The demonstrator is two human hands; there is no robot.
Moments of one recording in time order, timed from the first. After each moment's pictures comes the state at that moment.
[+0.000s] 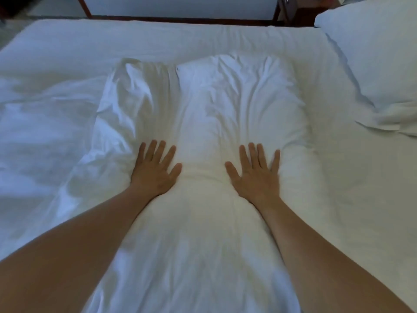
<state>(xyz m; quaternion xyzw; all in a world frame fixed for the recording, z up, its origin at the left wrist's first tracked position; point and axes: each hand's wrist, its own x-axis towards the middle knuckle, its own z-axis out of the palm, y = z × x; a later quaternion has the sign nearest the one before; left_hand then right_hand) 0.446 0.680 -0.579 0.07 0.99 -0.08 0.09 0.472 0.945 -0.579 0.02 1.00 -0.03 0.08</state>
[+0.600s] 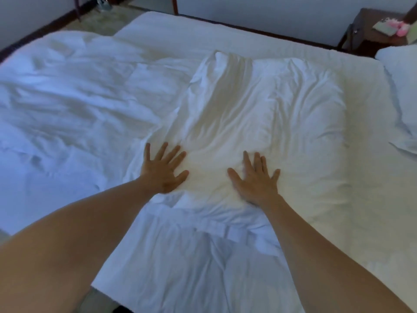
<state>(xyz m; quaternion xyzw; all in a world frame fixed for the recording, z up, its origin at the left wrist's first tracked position) 0.680 0.573 -0.506 -0.02 0.98 -0.10 0.16 0.633 0.845 -0.498 -0.08 0.97 -0.14 0.21</state>
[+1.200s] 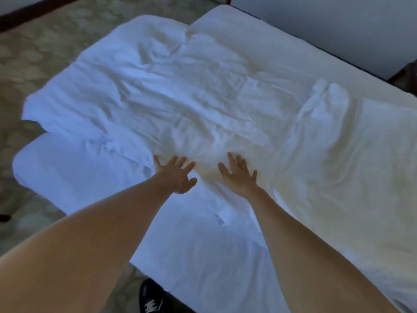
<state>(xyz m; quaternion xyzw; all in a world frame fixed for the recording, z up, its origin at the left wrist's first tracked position) 0.716 0.216 -0.502 -0.08 0.94 0.03 0.32 0.643 0.403 -0.493 -0.12 0.92 -0.14 0.34</state>
